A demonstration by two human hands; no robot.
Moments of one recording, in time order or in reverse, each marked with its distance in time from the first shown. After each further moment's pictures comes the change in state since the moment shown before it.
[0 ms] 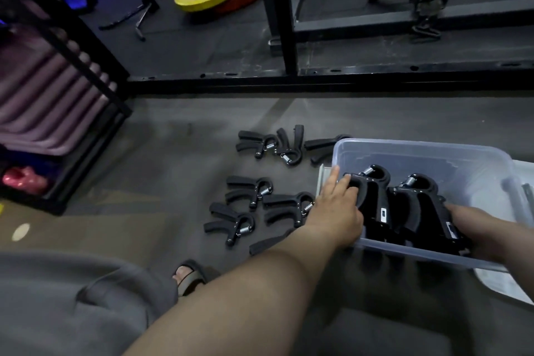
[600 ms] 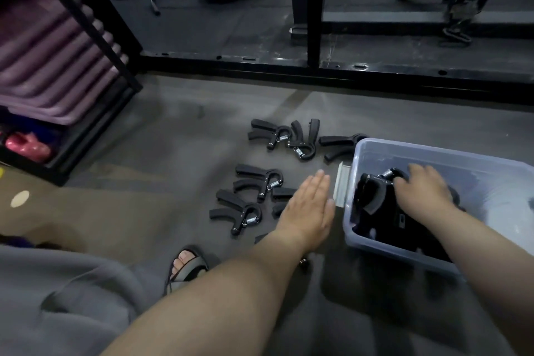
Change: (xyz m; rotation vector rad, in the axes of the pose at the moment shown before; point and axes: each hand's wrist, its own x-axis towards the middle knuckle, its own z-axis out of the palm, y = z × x) left_hand -0.036 -0.077 -0.007 -0.053 0.098 -0.090; right_hand -0.016 -0.073 0.103 -0.823 0.412 -0.508
